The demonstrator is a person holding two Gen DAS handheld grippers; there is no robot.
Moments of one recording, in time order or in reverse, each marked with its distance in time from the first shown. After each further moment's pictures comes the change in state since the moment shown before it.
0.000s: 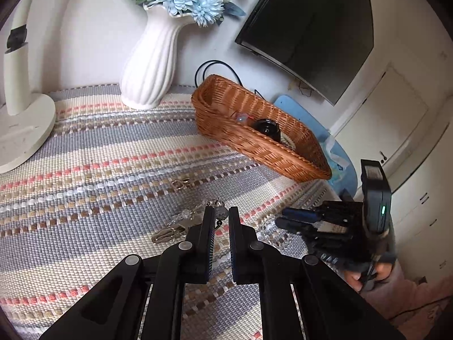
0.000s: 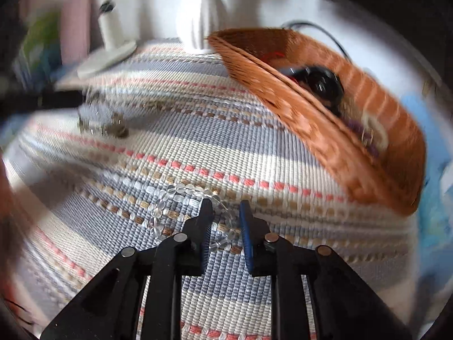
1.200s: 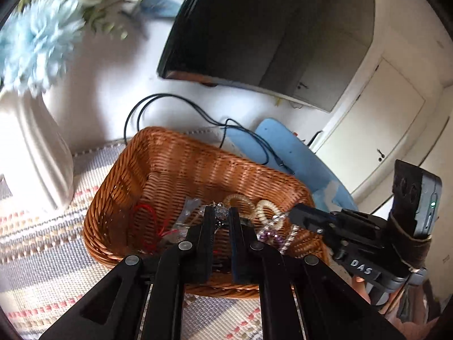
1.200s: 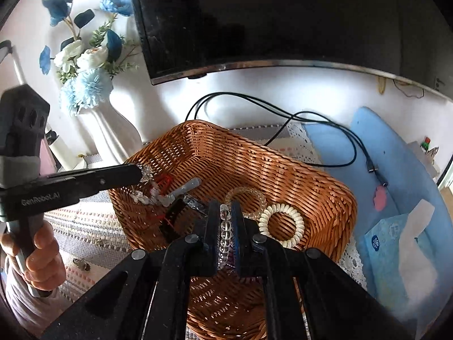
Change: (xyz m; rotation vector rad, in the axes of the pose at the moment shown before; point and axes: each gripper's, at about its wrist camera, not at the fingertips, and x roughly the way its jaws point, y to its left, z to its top) left arm 0.142 -0.074 0.137 0.074 0.007 -0.012; right arm -0.026 -0.165 0.067 0.367 -0.232 0.032
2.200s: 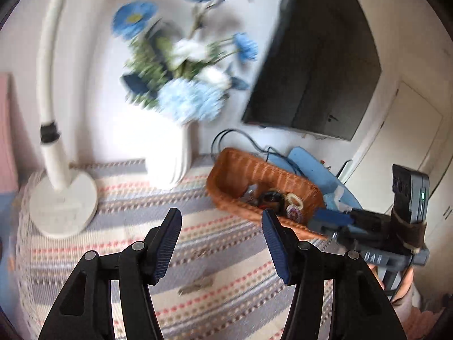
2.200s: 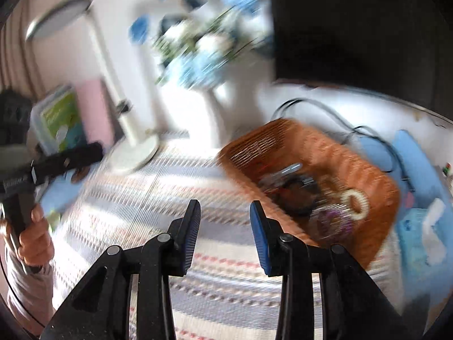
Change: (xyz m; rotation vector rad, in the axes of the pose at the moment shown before) left arm -0.202 0.037 -0.074 -0.057 -0.182 0.195; right arm -0.064 0.137 -0.031 -0.180 0.033 0.154
